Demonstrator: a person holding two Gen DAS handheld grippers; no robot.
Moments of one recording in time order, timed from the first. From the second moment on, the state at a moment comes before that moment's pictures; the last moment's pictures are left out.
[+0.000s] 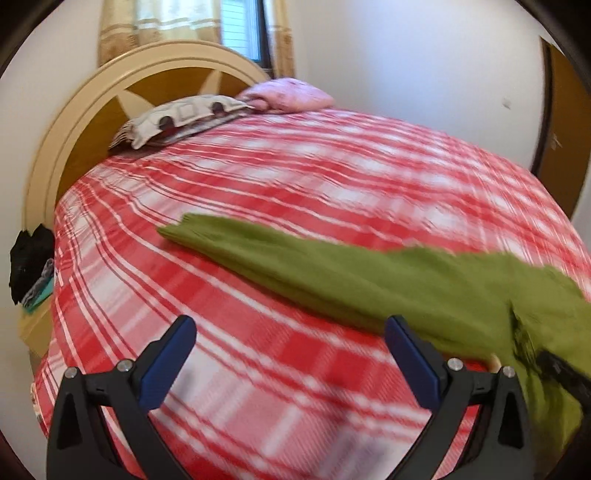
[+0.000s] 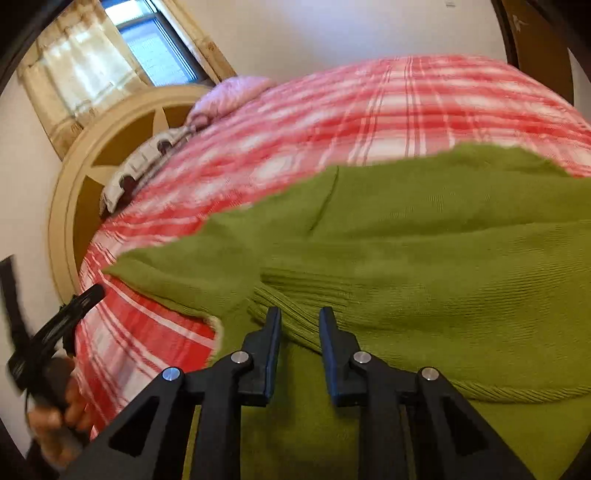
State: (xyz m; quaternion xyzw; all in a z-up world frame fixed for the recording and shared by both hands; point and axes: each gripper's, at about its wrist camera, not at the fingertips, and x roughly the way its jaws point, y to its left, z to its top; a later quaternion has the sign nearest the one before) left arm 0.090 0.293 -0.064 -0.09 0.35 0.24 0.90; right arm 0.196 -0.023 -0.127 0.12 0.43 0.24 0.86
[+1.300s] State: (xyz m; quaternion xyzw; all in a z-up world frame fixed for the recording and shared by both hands) left arm 0.166 0.224 0.032 -0.13 0.26 0.08 0.95; right arm 0.117 -0.151 -0.087 0.29 0.36 0.17 0.87
